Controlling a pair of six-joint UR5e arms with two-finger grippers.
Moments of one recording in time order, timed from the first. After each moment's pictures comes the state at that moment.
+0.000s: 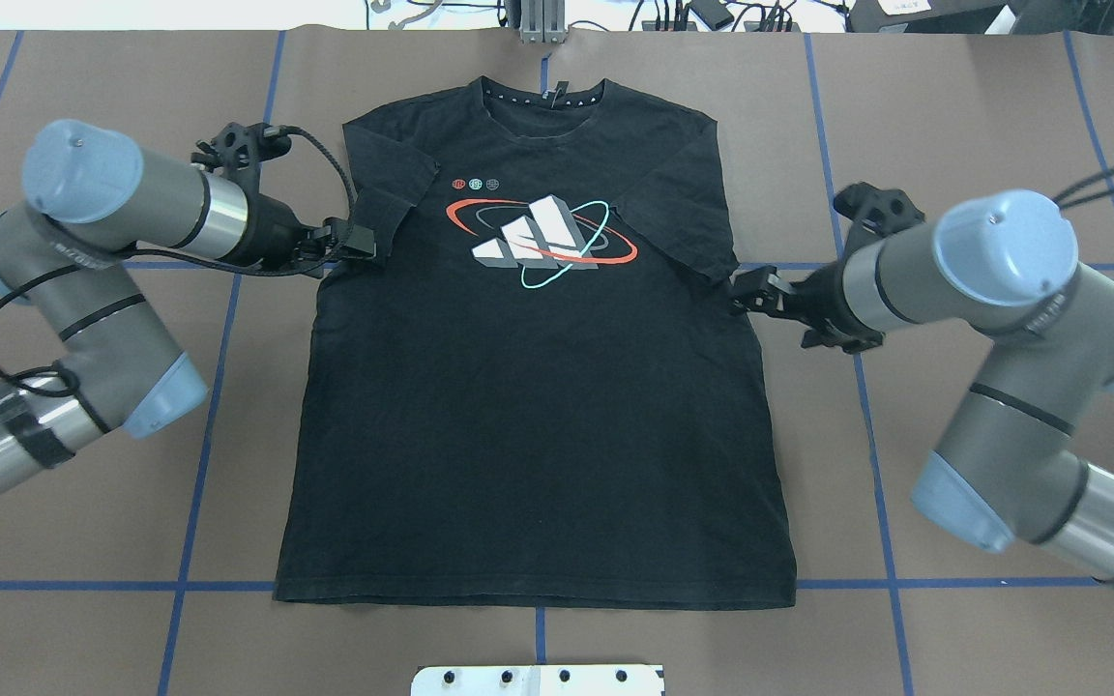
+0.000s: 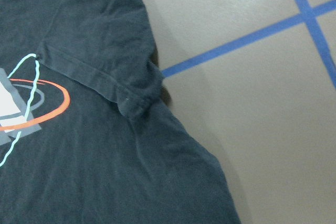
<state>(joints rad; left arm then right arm) -0.79 -1.99 -1.50 -2.45 -2.10 -1.24 0.68 -1.36 1.87 -1.10 1.93 1.56</state>
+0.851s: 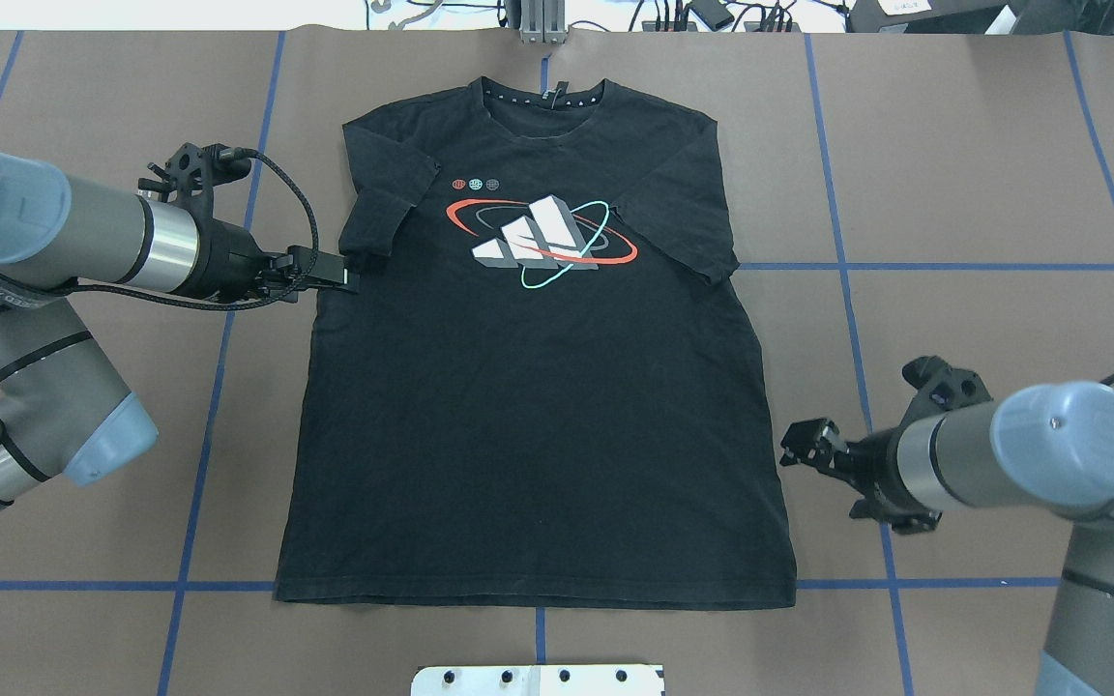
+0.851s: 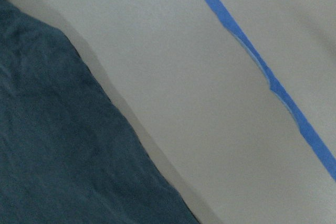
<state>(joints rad) -0.77 -1.89 -1.65 -2.44 -2.09 -1.24 0.40 -1.63 2.09 -1.10 1.82 1.95</state>
